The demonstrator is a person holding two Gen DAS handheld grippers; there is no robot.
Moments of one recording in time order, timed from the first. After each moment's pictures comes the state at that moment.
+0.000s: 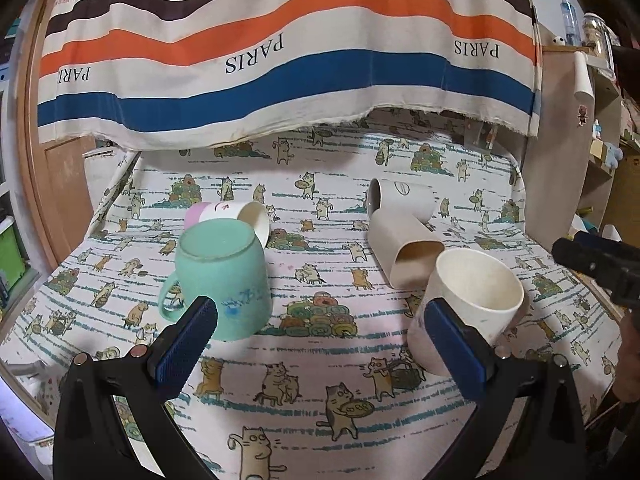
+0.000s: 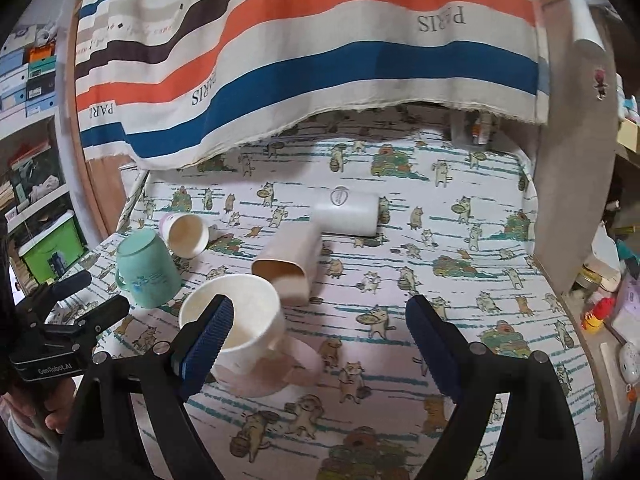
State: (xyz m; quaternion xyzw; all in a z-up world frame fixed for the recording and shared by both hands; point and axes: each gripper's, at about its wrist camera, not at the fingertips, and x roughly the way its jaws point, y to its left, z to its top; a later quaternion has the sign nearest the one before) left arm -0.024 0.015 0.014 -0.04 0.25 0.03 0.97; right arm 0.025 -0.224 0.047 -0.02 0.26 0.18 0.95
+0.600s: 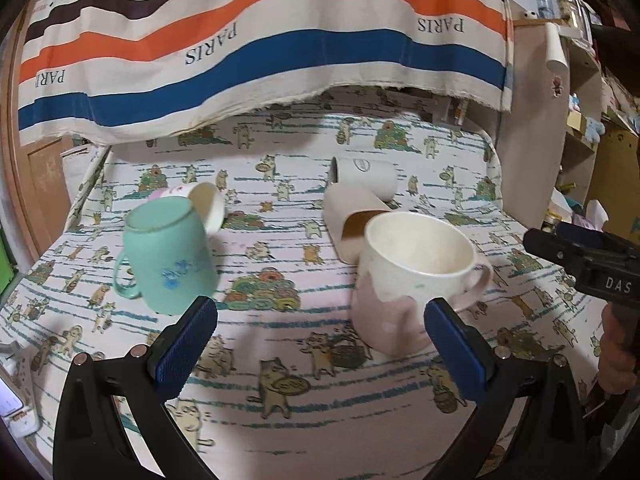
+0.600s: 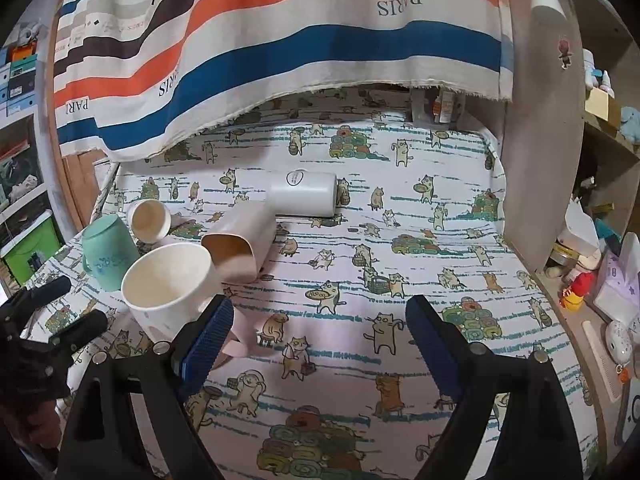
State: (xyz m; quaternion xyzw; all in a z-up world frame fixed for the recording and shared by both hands) left arm -0.028 -0.036 -0.004 -0.02 0.26 0.00 0.96; right arm 0.026 -0.260 0.019 -0.02 0.27 0.14 0.95
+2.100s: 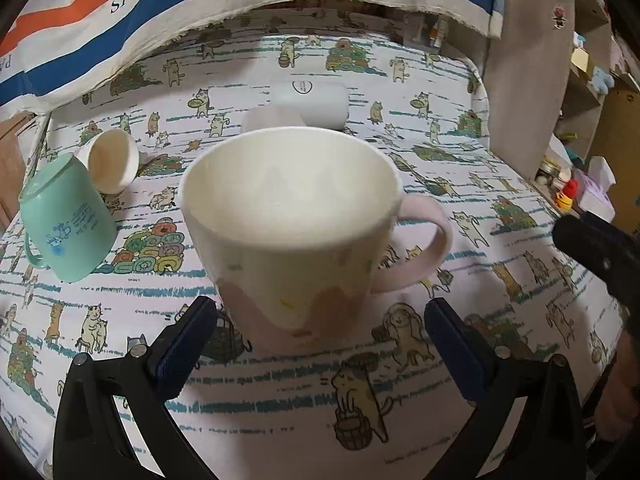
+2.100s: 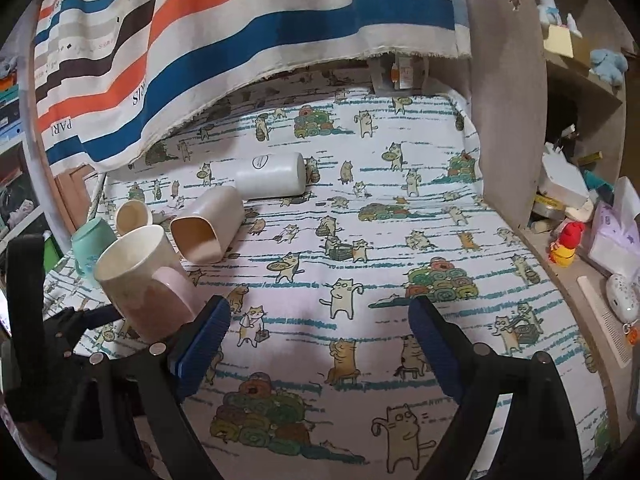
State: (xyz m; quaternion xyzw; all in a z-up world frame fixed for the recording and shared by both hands) left arm 0.032 -0.110 -0.040 -0.02 0.38 -0.03 0.93; right arm 0.021 -0.311 -0.005 0.02 0.29 0.13 0.95
